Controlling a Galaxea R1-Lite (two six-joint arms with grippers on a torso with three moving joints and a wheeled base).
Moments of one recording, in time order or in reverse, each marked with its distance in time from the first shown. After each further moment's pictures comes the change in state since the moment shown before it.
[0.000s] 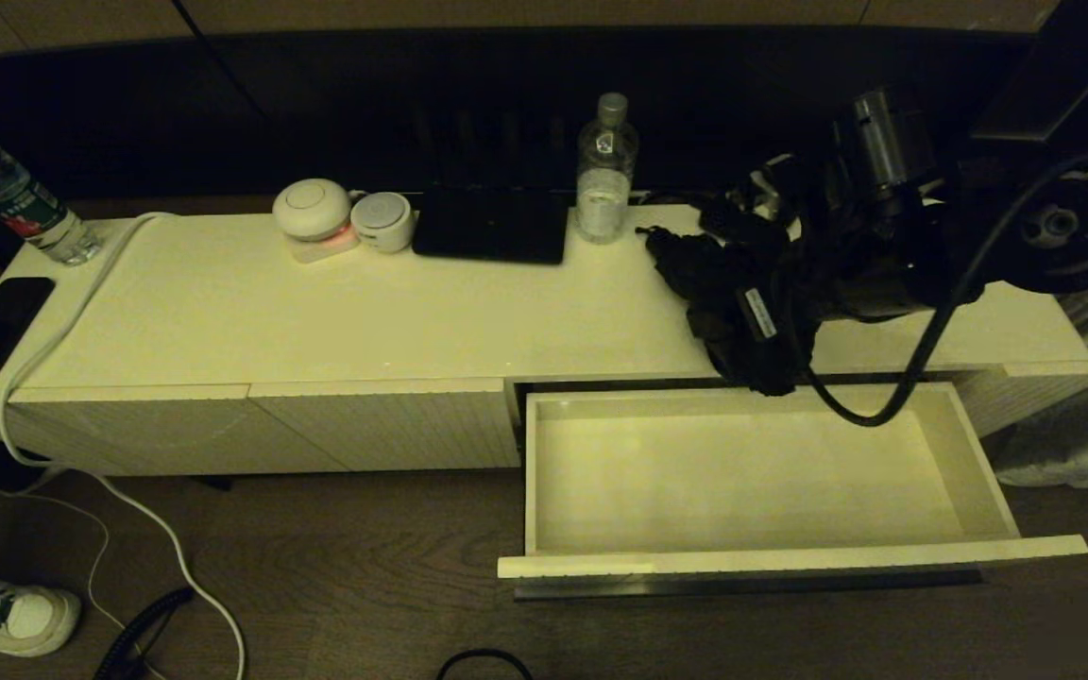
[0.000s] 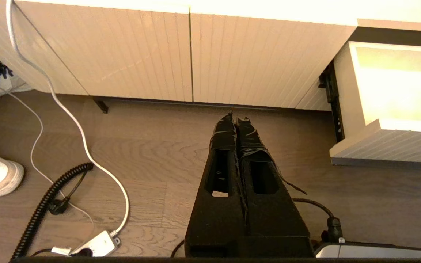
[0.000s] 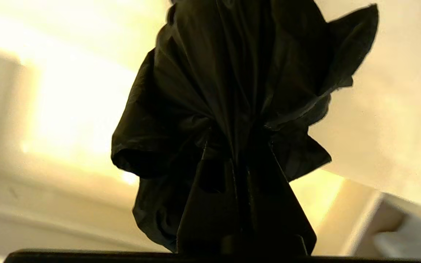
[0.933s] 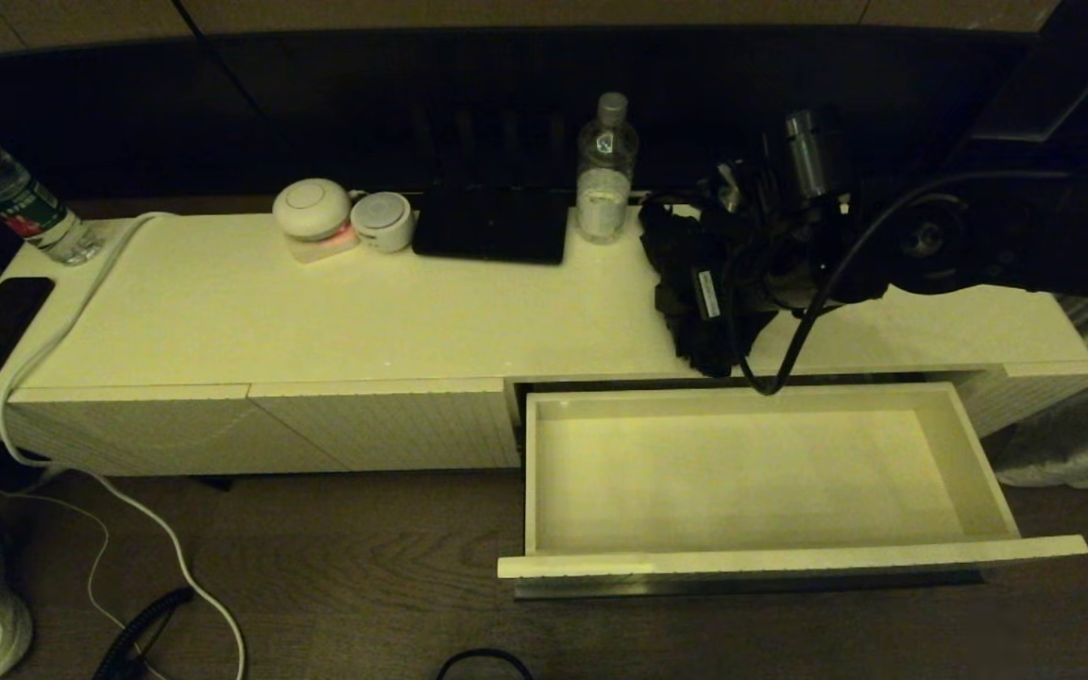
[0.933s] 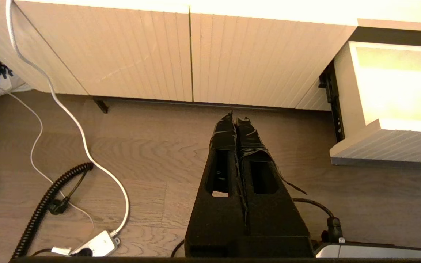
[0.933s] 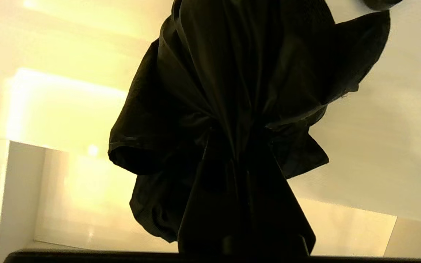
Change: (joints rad) left arm 0.000 0.000 0.000 0.000 0.000 0.000; right arm 0.003 0.157 -0.168 -0.036 0.000 0.136
